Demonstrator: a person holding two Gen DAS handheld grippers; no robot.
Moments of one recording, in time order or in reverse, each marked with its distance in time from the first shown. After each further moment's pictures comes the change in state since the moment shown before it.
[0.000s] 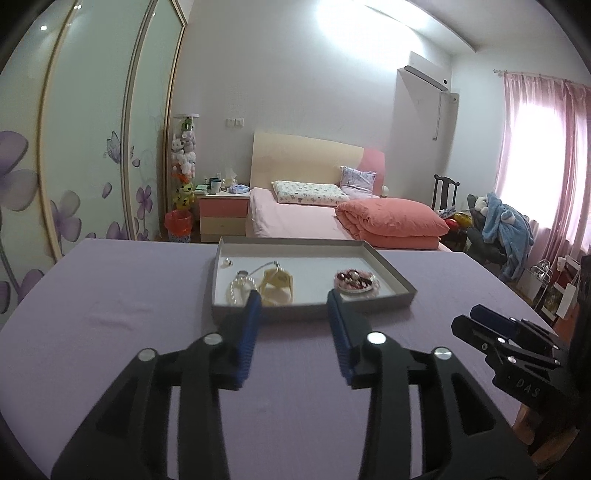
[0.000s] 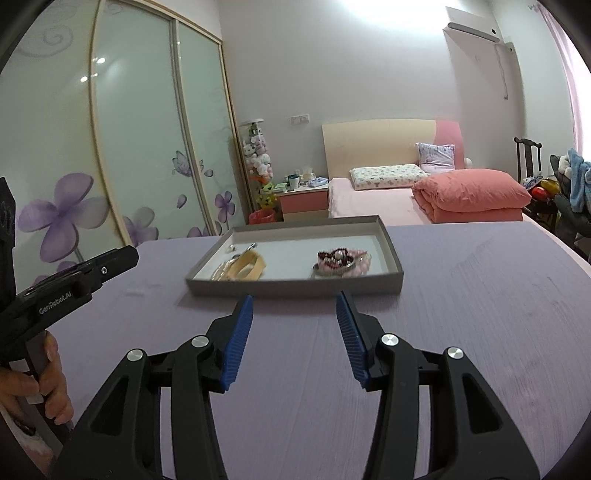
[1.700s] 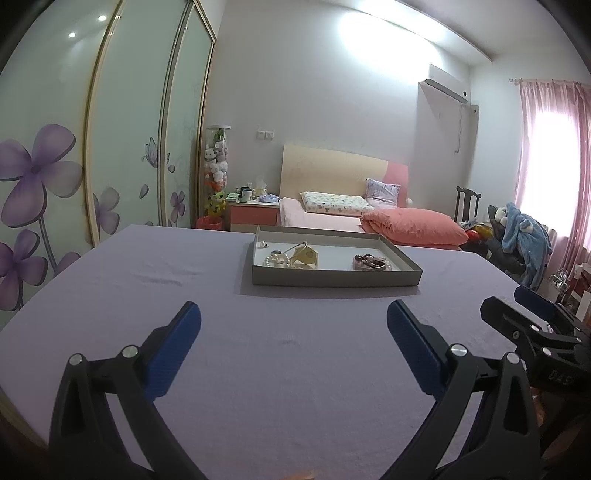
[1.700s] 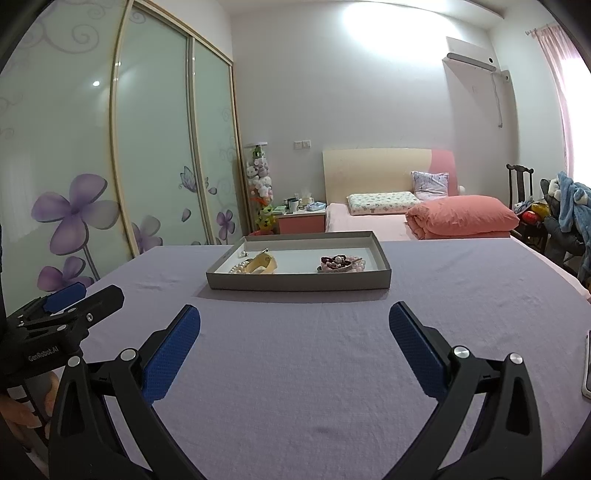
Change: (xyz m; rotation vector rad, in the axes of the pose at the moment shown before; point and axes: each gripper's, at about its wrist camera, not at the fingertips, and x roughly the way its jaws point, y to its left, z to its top) left arm -0.084 -0.002 -0.054 -0.031 -0.055 0.115; right arm -0.062 0.016 -0.039 -0.046 -0.110 -0.027
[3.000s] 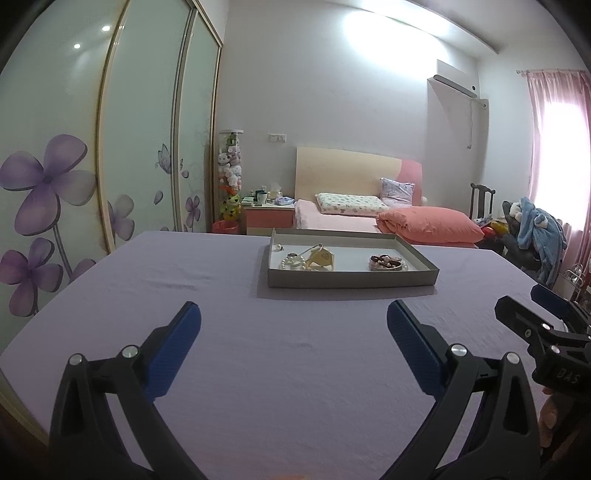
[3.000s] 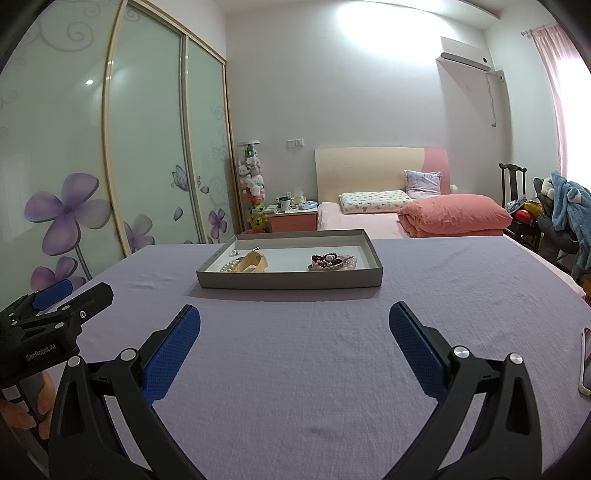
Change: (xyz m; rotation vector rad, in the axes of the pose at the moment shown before) left arm 0.005 -0.001 0.004 0.024 -0.009 0.072; right arm -0.002 0.000 0.000 0.002 0.003 -0.030
